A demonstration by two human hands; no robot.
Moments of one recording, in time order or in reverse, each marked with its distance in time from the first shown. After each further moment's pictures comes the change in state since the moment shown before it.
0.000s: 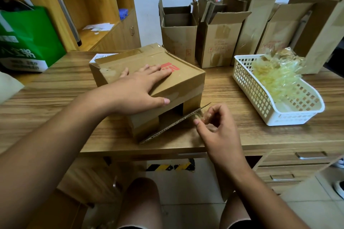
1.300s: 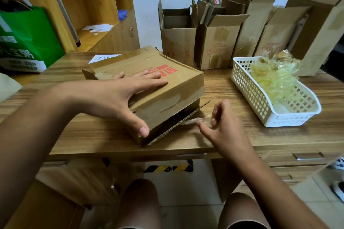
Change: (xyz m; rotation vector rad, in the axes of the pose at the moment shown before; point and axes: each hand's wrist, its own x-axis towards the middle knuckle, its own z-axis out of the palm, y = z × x) left_hand -0.034 -0.024 -0.028 -0.137 -0.246 0.227; right_hand 0.020 0.005 -0.023 -0.480 -0.064 0.018
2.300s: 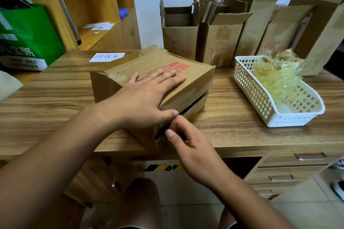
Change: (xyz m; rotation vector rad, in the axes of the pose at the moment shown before) left_hand 0.036 0.031 0.037 0.240 0.313 -0.102; right_hand -0.037 -0.054 0.034 0.387 -0.349 -0.146
